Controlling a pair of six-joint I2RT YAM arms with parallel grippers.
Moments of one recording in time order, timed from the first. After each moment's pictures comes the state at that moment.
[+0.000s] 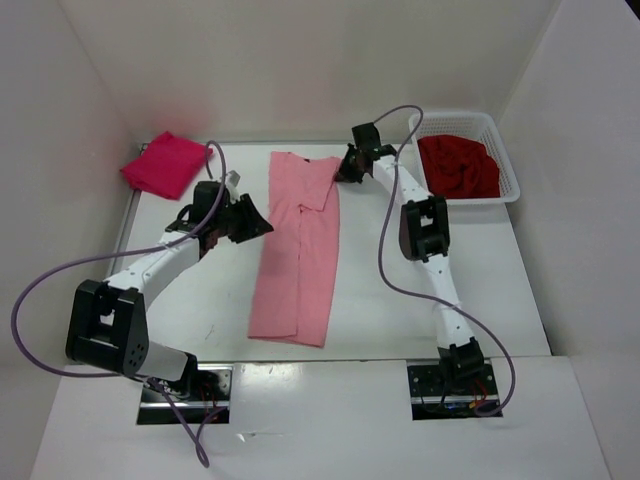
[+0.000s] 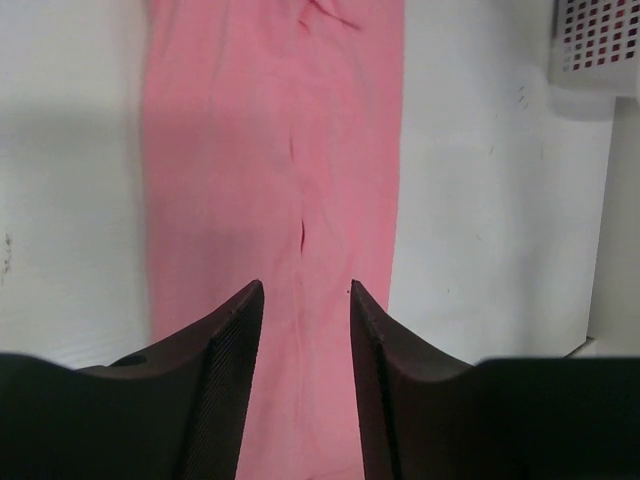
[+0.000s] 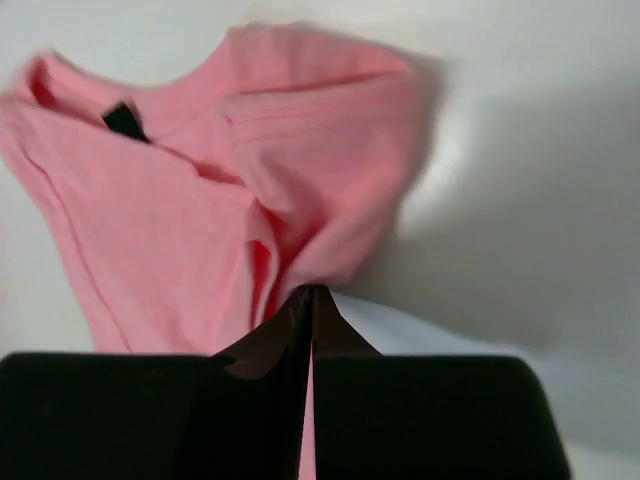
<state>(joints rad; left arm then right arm) -0.22 1.42 0.90 -0.17 0.32 -0.62 0.30 2.60 2.30 -0.56 -0.14 0.71</state>
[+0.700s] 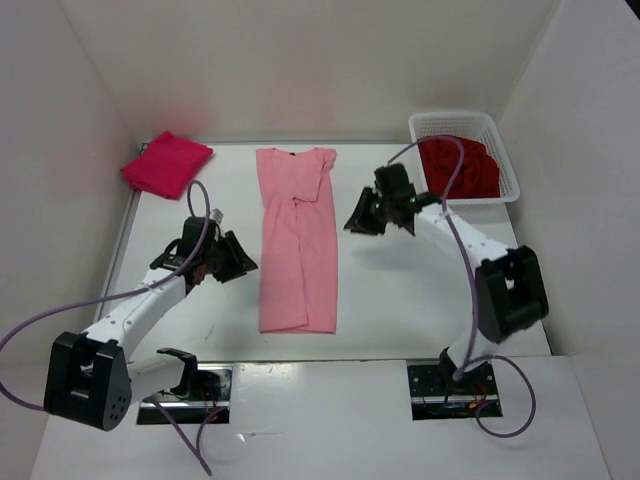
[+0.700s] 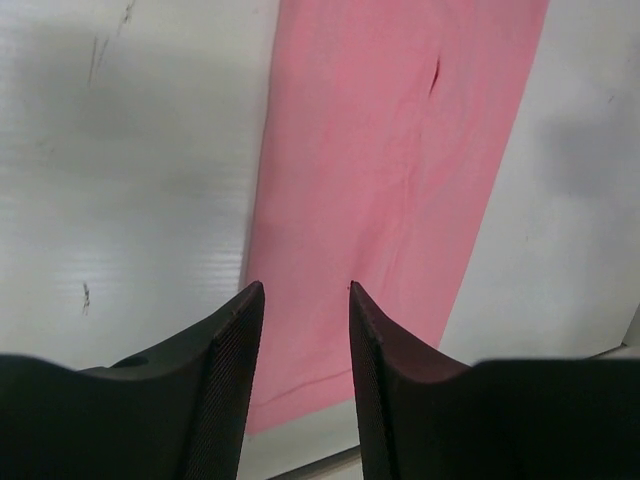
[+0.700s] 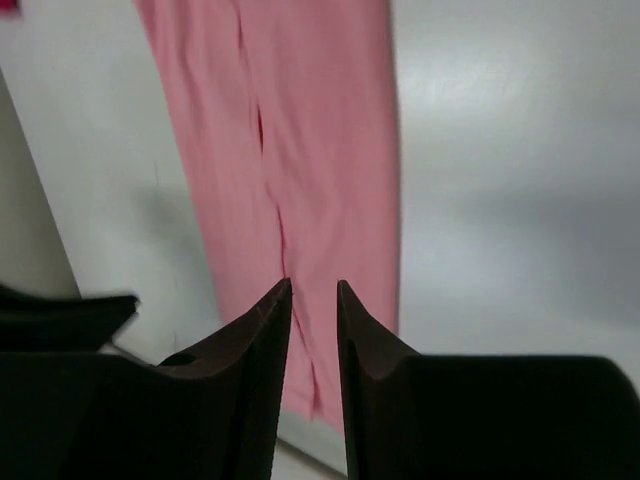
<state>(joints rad) -0.22 1.16 0.68 -0.36 0.22 -0.69 0.36 1.70 1.31 -0.47 -0.22 0.72</state>
